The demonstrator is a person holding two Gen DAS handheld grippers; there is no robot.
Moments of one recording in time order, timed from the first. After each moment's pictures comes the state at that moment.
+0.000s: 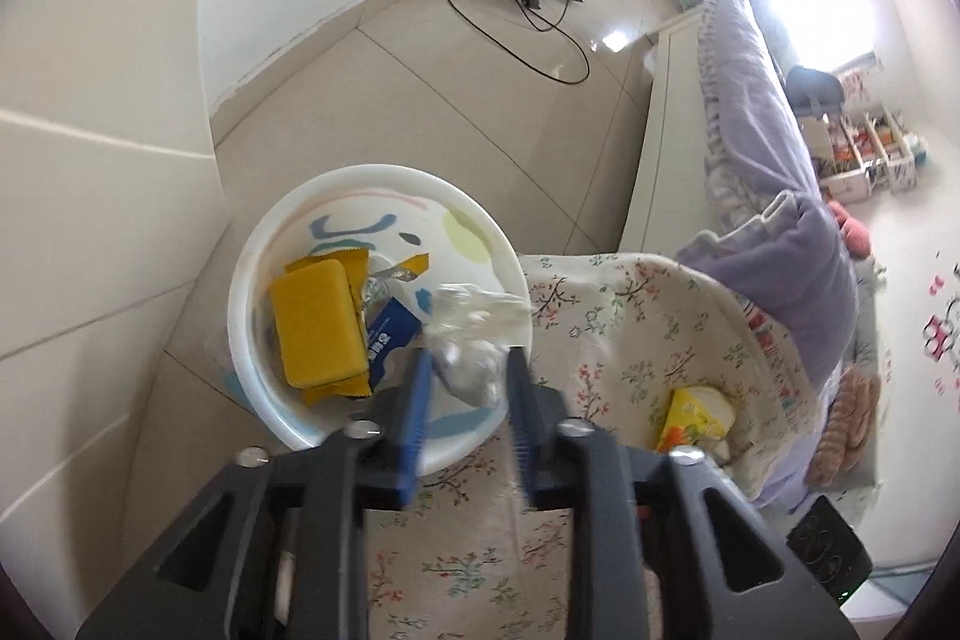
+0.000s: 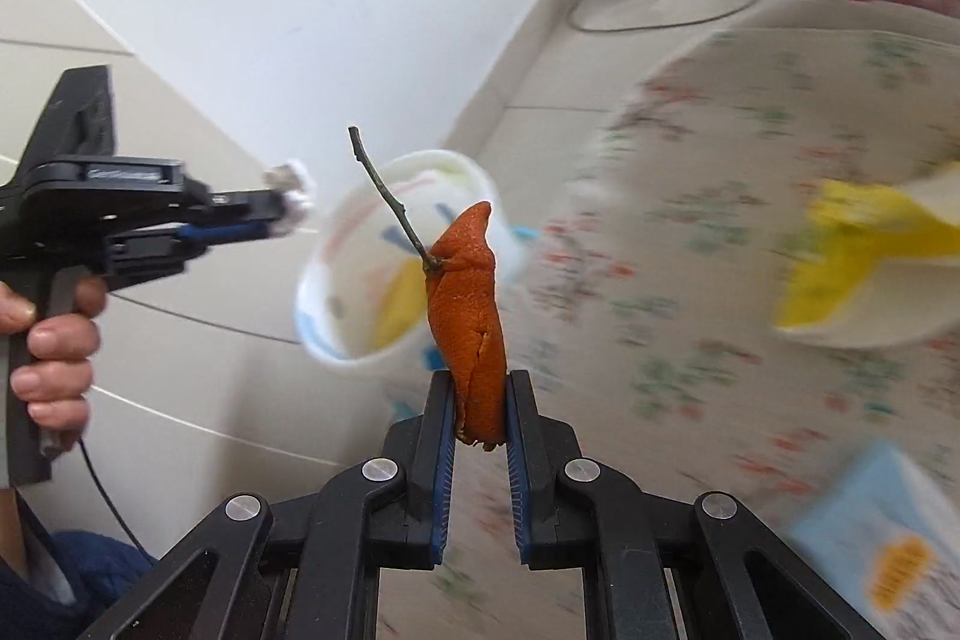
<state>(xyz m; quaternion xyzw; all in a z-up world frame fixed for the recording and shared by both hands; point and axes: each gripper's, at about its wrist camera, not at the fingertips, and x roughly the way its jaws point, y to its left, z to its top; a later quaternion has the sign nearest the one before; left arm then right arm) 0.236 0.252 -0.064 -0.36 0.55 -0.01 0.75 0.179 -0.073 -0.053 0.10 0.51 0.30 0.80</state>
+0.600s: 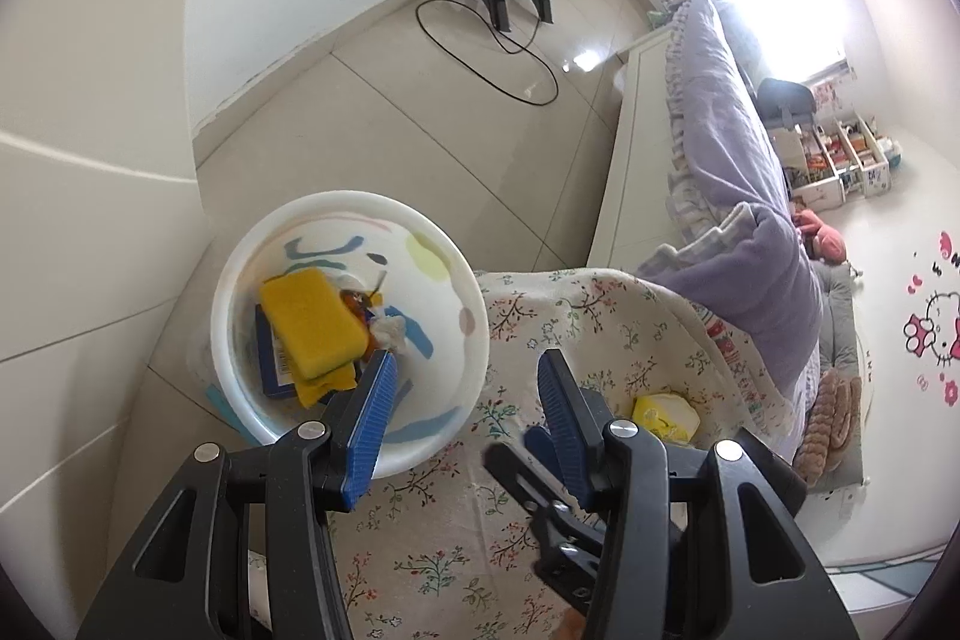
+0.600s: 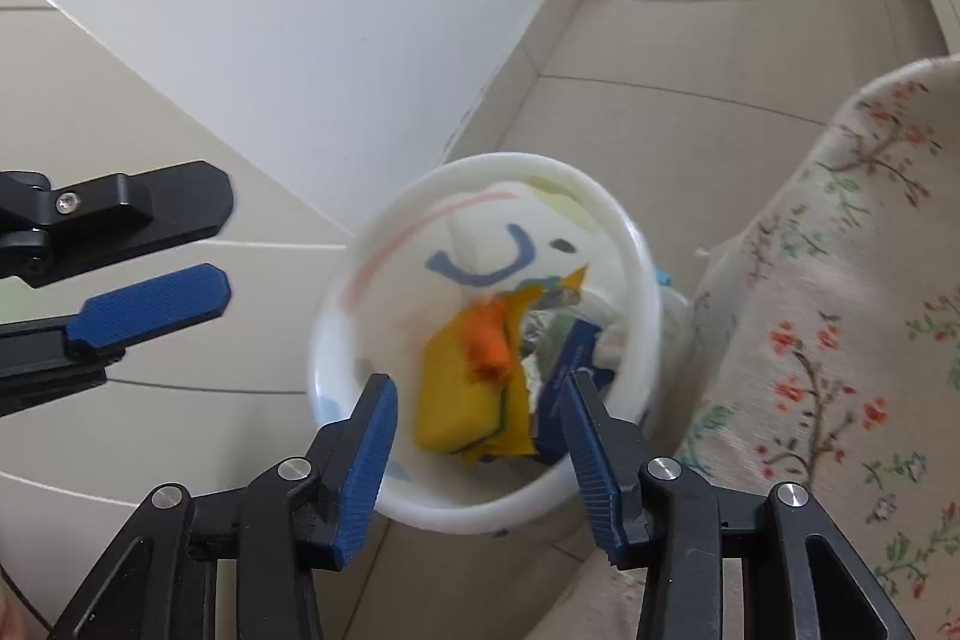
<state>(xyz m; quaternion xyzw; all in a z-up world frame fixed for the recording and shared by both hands) 0.232 0.242 -0.037 -0.35 0.53 -0.03 0.77 0.226 0.043 -0.088 0.08 0.54 0.29 0.79</state>
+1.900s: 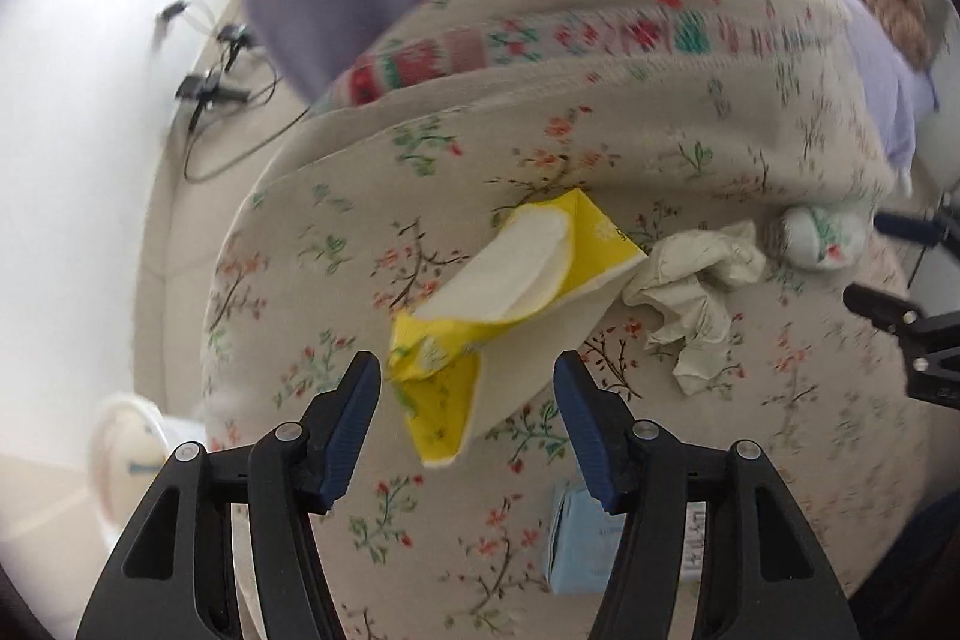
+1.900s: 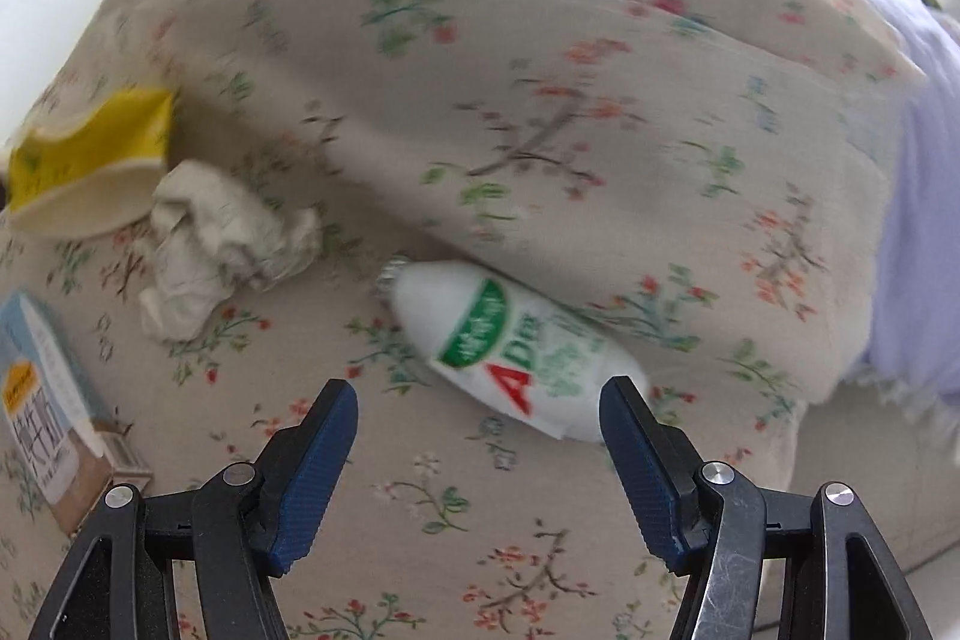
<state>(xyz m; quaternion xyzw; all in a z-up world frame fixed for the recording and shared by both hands) 0.261 -0.117 -0.067 0.15 0.52 -0.17 0.83 0.162 -0.361 -0.046 -0.09 0.53 0.01 0.84</state>
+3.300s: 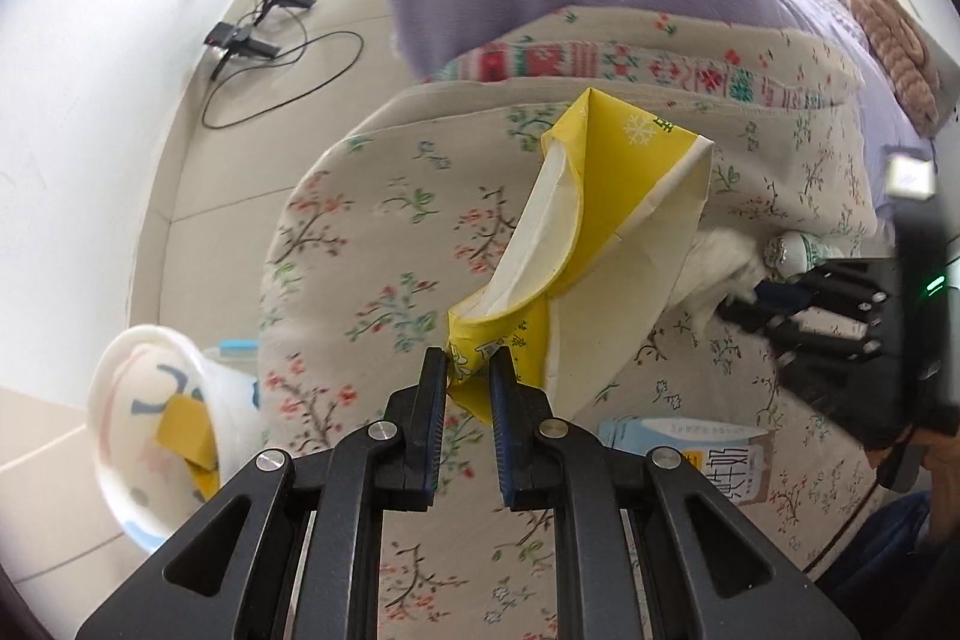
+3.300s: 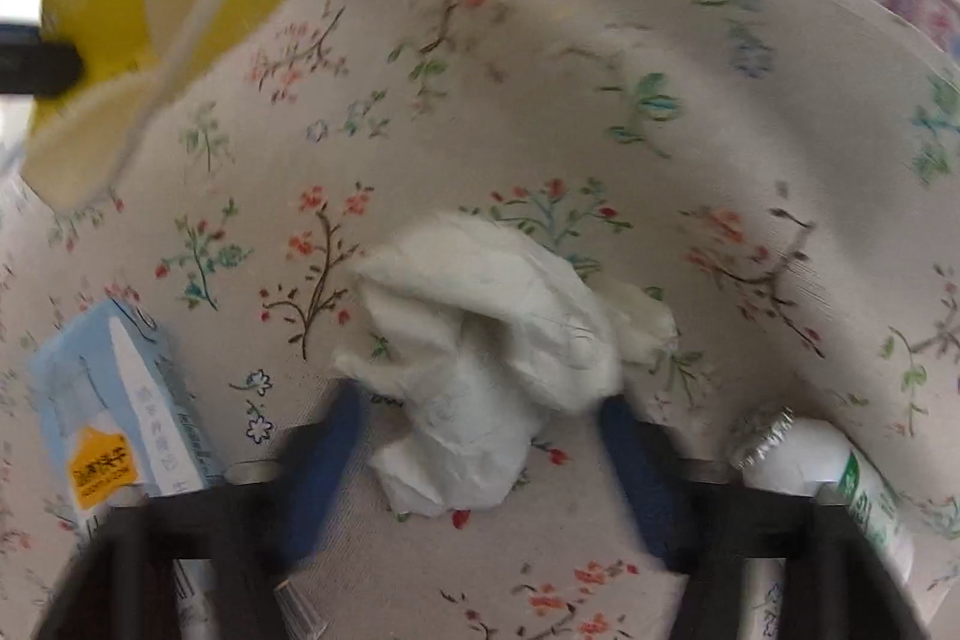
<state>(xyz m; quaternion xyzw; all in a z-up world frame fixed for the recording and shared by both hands) 0.256 -0.038 -0.040 0.06 0.54 -0.15 0.83 0.207 -0.238 -0.107 -0.14 0.54 0.15 0.81</state>
